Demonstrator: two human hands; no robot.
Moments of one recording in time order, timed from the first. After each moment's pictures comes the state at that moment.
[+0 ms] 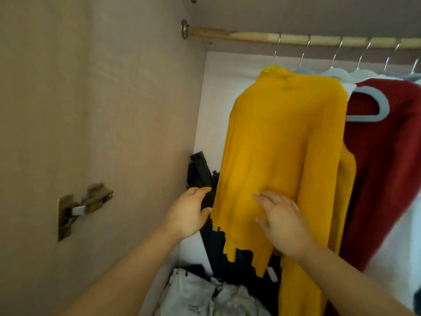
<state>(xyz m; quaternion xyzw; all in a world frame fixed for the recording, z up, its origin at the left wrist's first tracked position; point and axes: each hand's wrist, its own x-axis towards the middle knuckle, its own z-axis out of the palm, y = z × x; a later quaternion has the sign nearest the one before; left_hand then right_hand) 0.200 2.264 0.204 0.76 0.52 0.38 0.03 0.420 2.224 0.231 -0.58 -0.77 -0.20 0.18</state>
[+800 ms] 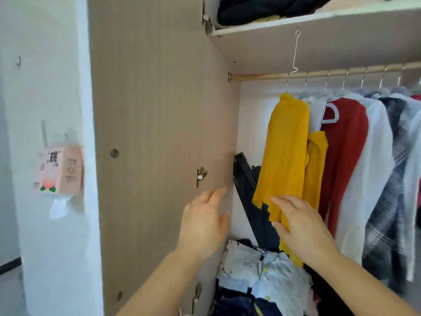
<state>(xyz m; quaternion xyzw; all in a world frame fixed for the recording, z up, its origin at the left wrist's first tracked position) 0.119 1.888 0.217 0.70 0.56 0.42 -0.13 0.328 1.914 0.217 -0.52 -0.78 -0.16 0.30</state>
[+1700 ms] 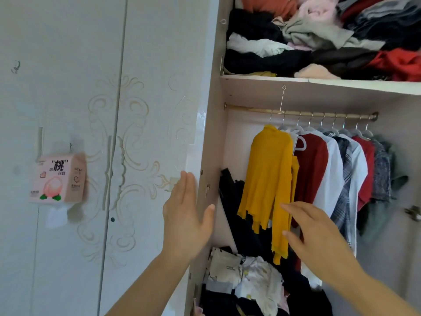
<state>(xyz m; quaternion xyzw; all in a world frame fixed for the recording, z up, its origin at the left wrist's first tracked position) 0.008 1.763 0.247 0.67 0.47 0.57 -0.08 0.246 1.720 0.266 -0.56 -0.74 -0.20 0.31</state>
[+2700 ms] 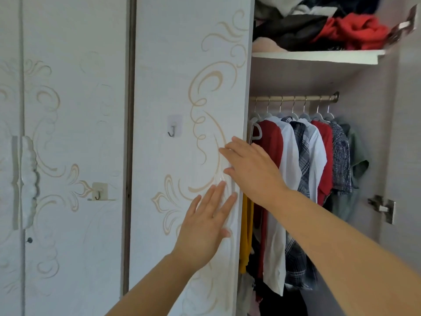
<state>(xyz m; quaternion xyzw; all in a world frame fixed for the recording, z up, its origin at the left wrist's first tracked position) 0.232 1.902 0.228 0.81 0.40 0.34 -0.24 0.376 1.889 0.344 -0.44 -0.76 -0.40 0.26</state>
